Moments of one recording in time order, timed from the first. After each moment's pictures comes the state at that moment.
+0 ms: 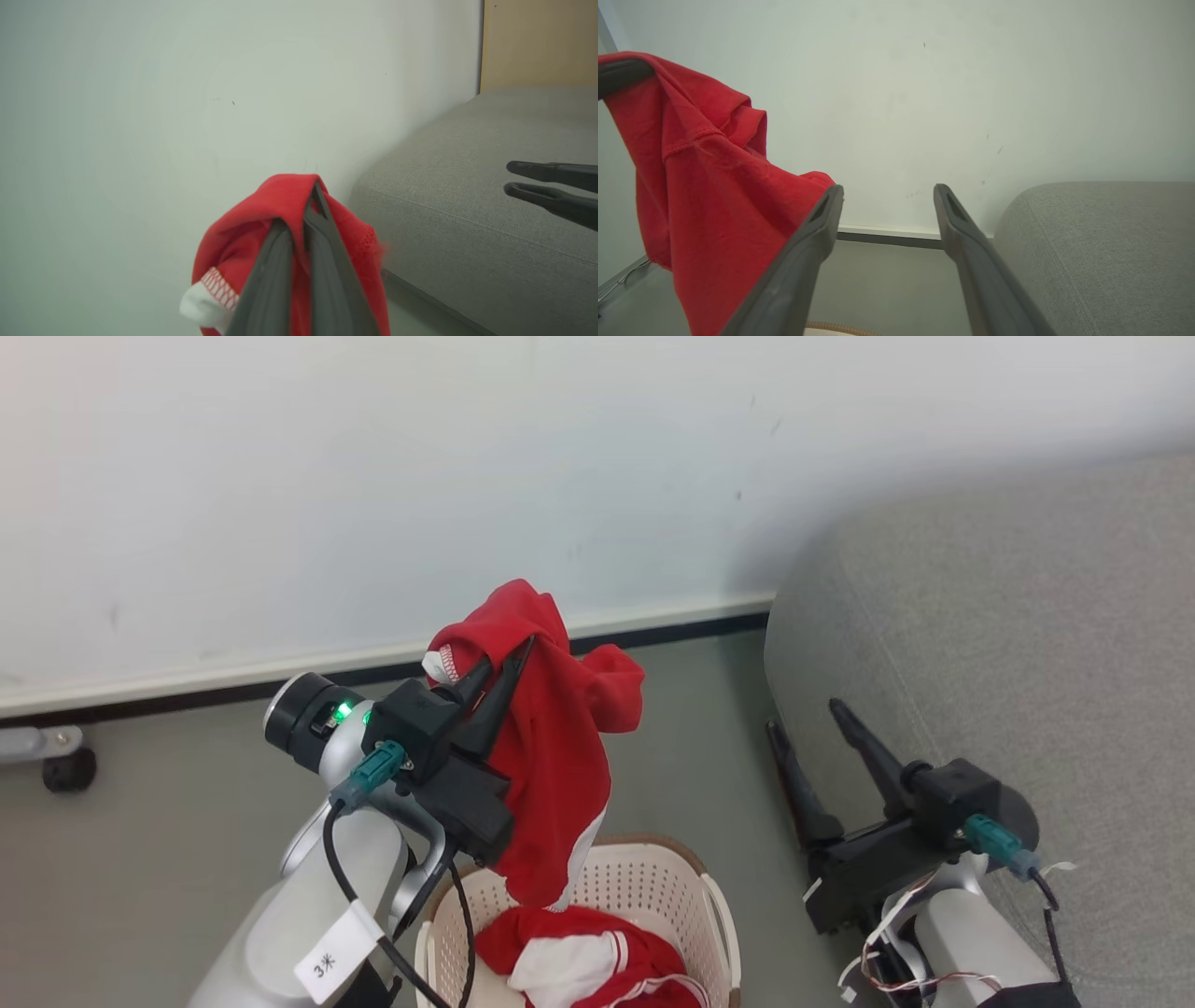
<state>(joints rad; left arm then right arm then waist) -0.60 0.14 -0.50 0.52 -0.25 -0.13 -0.25 -0.41 -0.08 0.33 0.47 0.24 0.11 -0.26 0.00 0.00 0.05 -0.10</state>
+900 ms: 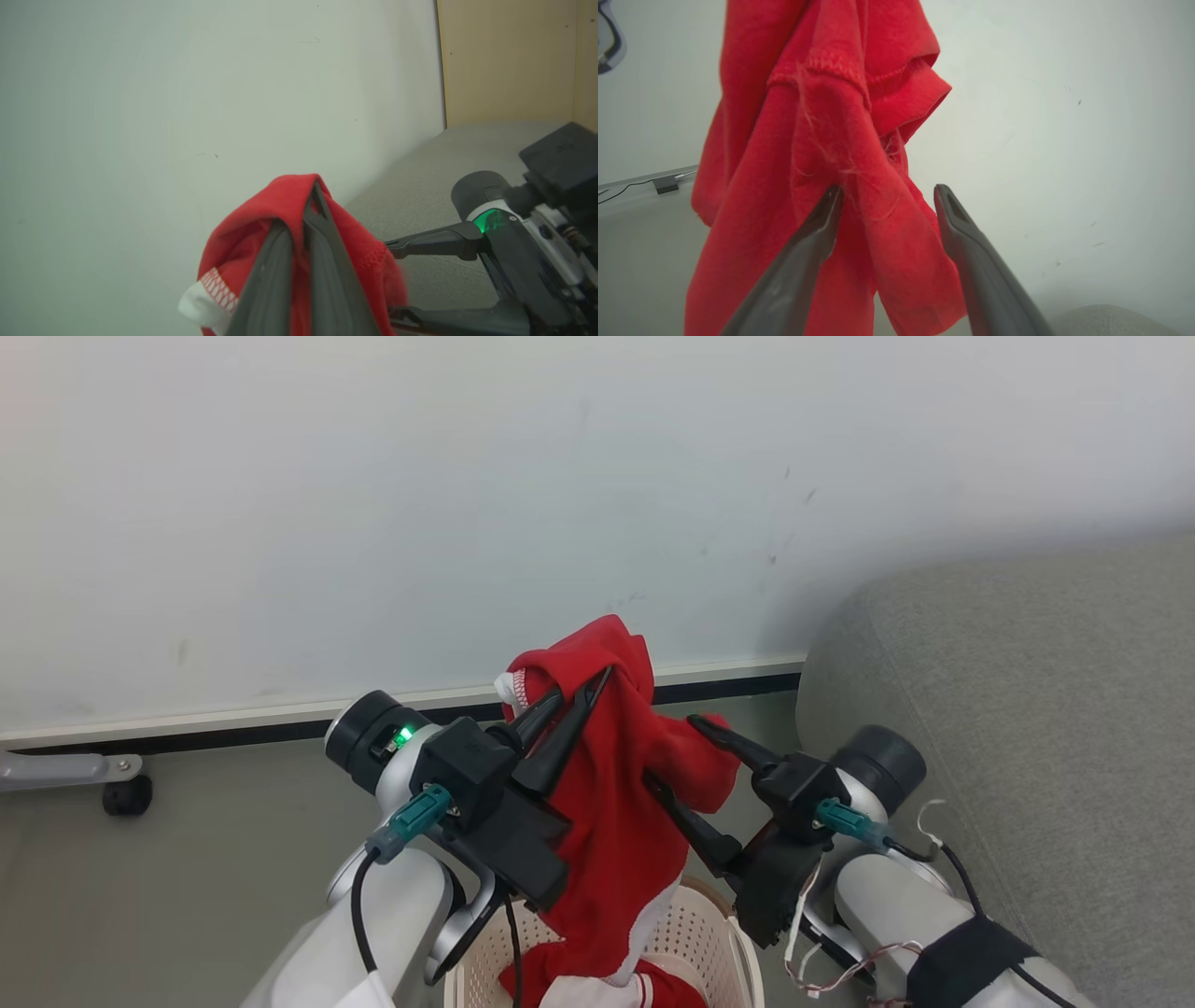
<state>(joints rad) -0.52 0.15 -0.59 0.29 -0.31 -0.13 -0.20 -0.63 -0.17 0.83 0.60 0.27 0.12 -0.25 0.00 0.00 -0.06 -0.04</state>
